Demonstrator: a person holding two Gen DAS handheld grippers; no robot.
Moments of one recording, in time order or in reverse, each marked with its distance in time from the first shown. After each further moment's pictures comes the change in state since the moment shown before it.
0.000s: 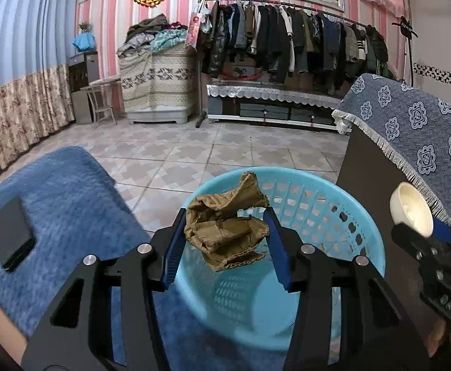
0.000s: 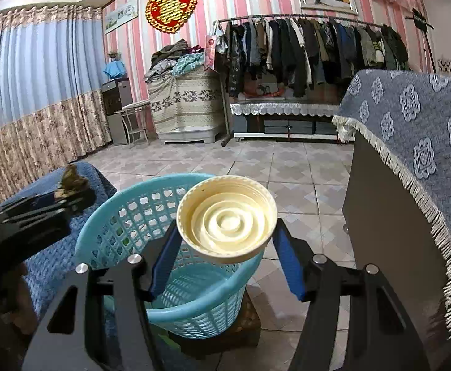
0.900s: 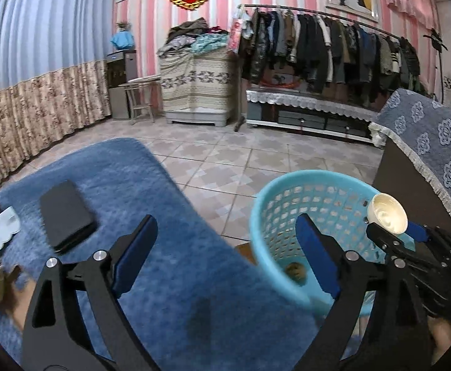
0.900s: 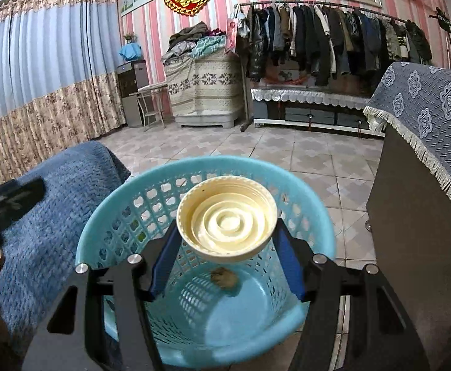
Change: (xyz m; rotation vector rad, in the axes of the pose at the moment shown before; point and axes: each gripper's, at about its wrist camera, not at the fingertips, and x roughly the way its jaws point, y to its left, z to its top) left arm -0.047 0.061 -0.012 -0.079 -0.033 0.175; right arm 0.048 0.056 -0.007 -0.082 0.079 0.067
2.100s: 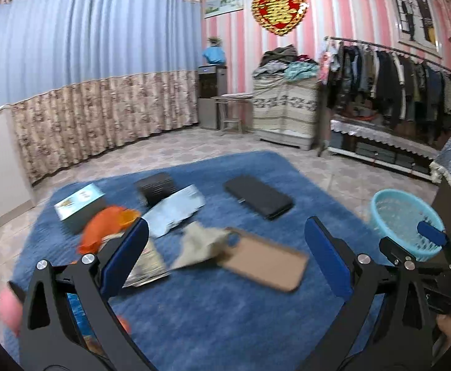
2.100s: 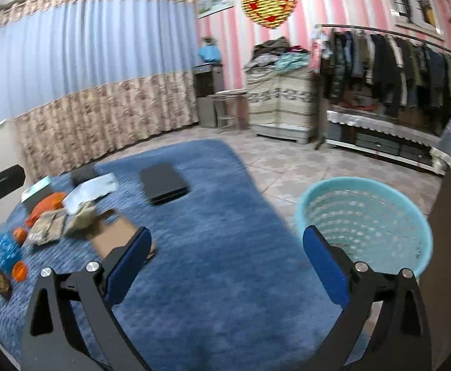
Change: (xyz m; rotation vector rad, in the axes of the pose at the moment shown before) left arm -0.210 0.185 -0.046 -0.149 -0.083 0.349; right arm -0.114 0.196 -0.027 -0.184 -0.045 0.313
